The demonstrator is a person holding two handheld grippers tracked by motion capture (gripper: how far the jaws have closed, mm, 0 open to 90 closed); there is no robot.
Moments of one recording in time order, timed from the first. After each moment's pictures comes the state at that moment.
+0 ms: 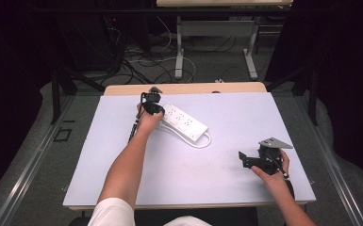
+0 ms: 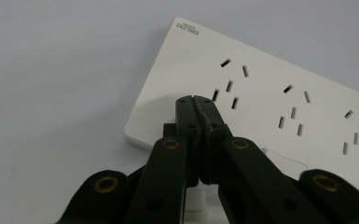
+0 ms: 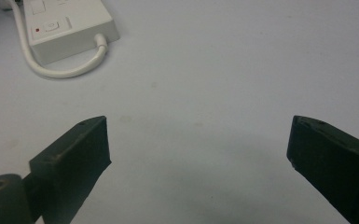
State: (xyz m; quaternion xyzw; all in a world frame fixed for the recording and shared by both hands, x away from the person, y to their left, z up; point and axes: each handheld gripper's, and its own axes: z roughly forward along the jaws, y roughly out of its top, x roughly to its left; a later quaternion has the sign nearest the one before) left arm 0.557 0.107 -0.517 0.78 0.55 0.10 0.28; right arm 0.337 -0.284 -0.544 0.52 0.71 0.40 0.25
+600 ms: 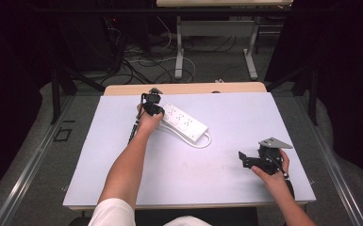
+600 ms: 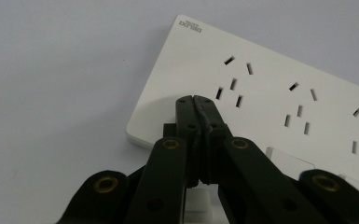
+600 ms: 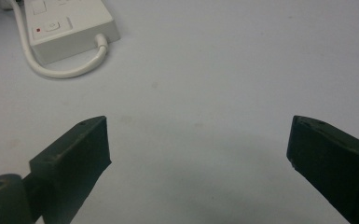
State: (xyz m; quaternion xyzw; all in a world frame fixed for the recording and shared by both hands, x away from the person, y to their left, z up) left arm 0.556 0.108 -0.520 0.78 0.55 0.10 0.28; right arm 0.337 -0.284 -0.544 0.52 0.71 0.40 0.25
